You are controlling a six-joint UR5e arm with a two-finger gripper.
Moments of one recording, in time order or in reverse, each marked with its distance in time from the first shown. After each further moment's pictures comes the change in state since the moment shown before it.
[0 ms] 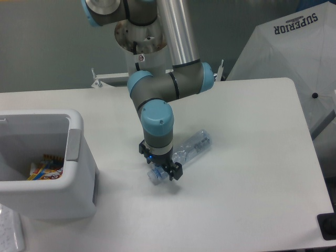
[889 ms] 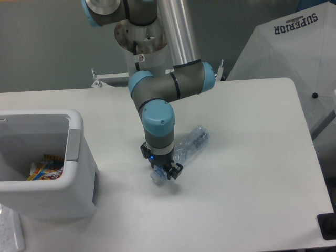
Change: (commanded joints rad) arm 0.011 0.014 0.003 -0.002 0.002 -0.006
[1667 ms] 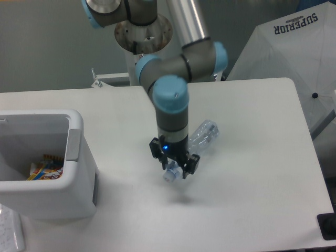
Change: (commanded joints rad) arm 0.090 0.196 0.149 0.014 -0.150 -0.323
